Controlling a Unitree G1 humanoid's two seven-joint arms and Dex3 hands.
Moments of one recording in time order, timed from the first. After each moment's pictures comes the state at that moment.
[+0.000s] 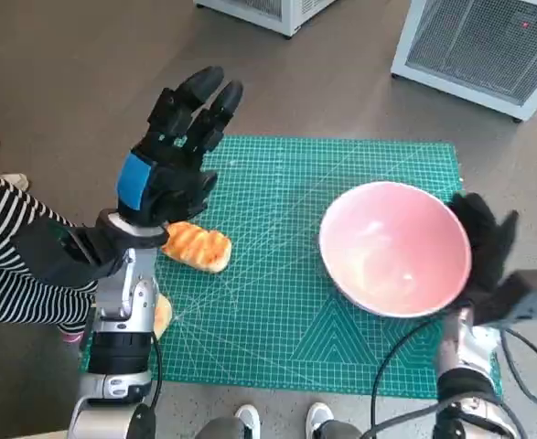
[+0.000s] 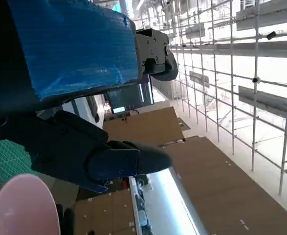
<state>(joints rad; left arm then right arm) -0.58 0.15 0.16 0.29 -0.39 -0.32 -0.55 -0.62 -0.19 -0.39 1.16 0.28 -0.60 0.23</state>
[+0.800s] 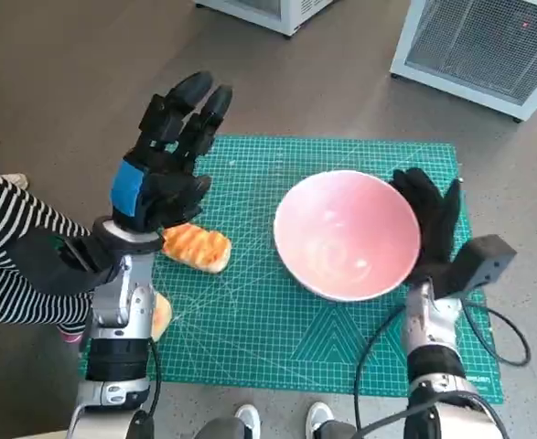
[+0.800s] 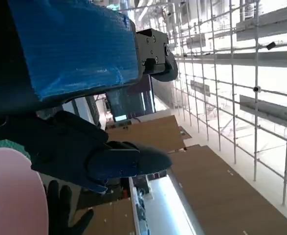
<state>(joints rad) -0.54 0.16 0.17 0.25 -0.39 -0.33 -0.51 -0.73 -0.10 -0.33 1.18 0.27 -0.54 0.28</state>
